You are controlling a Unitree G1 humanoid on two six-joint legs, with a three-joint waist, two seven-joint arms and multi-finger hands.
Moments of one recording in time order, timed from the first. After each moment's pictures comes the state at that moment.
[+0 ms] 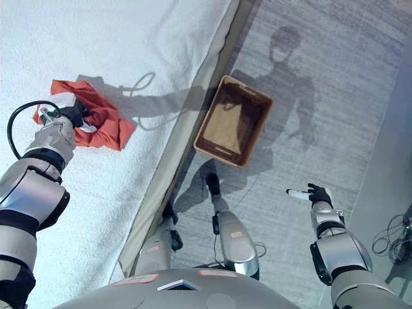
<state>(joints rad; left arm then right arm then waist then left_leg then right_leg) -0.91 0.65 -0.51 1.43 0.24 0.07 0.14 -0.41 -0.47 0.24 1.41 0.28 0.02 -0.11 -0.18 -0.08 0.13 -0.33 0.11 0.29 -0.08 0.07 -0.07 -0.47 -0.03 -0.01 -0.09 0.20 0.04</state>
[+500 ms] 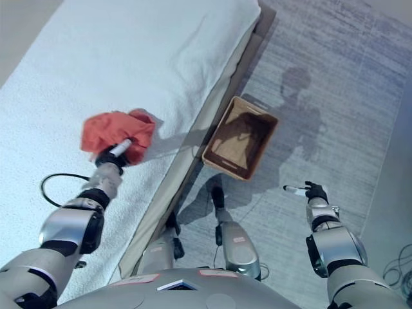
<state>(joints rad) -0.56 0.31 -0.08 1.24 -0.68 -0.04 0.23 -0.42 -0.42 0.19 1.42 0.28 0.03 -0.13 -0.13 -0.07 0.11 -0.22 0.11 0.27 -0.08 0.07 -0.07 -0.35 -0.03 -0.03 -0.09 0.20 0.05</state>
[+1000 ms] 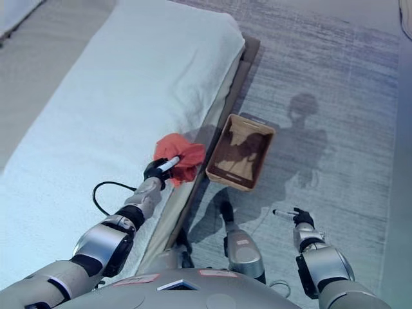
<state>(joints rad) -0.49 0.11 -0.31 1.17 -0.60 -0.06 0.26 -0.26 -0.33 0.18 1.42 0.30 0.03 -0.19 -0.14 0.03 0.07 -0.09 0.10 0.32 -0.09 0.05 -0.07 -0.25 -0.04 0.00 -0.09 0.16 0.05</state>
